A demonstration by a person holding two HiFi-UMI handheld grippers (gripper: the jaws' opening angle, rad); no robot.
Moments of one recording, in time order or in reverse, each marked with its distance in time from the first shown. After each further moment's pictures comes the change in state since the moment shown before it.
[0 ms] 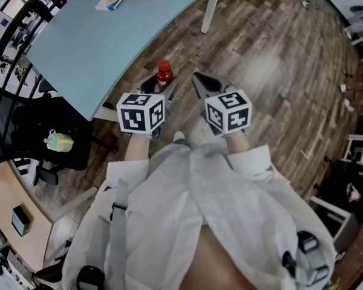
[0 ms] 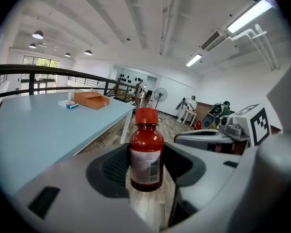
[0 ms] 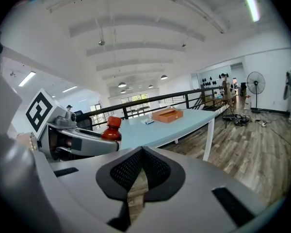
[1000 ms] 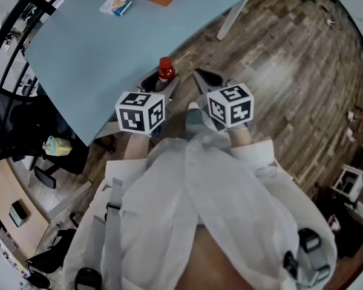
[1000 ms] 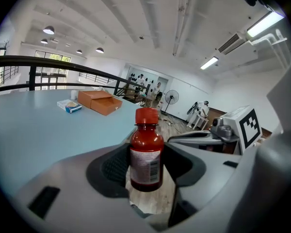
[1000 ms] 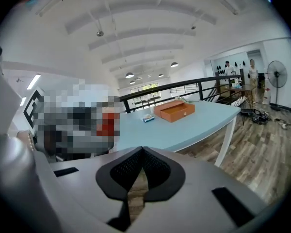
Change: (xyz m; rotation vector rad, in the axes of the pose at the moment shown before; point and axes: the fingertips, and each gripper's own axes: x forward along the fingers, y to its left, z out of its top) left arm 0.117 0.106 0.094 -0.099 -0.015 0.086; right arm 0.165 -0.098 0.069 -0.037 0.121 0.159
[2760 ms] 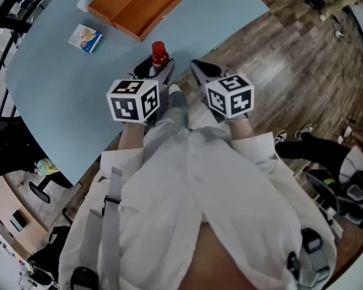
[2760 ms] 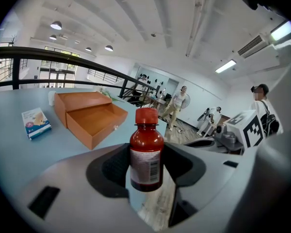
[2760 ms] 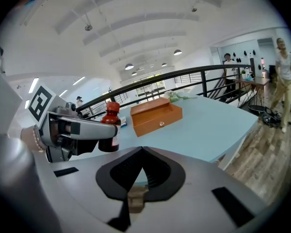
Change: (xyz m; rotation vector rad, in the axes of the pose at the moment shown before) left arm 0.232 0.082 0.167 -0.092 -0.015 0.069; right arm 0.140 -0.226 0.112 -0.005 0.122 0.087
